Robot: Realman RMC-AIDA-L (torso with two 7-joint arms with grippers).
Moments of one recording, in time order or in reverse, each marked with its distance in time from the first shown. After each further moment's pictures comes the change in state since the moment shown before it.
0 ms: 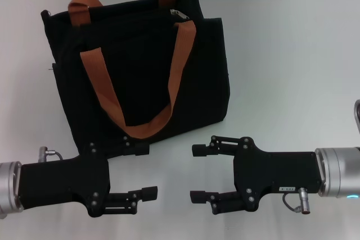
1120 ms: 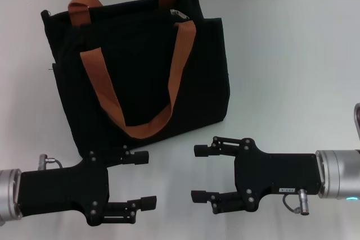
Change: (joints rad) left arm 0.011 -0.001 0.000 -0.001 0.028 -0.002 0.003; right arm -0.011 0.001 0.000 0.003 0.003 0.022 -0.018
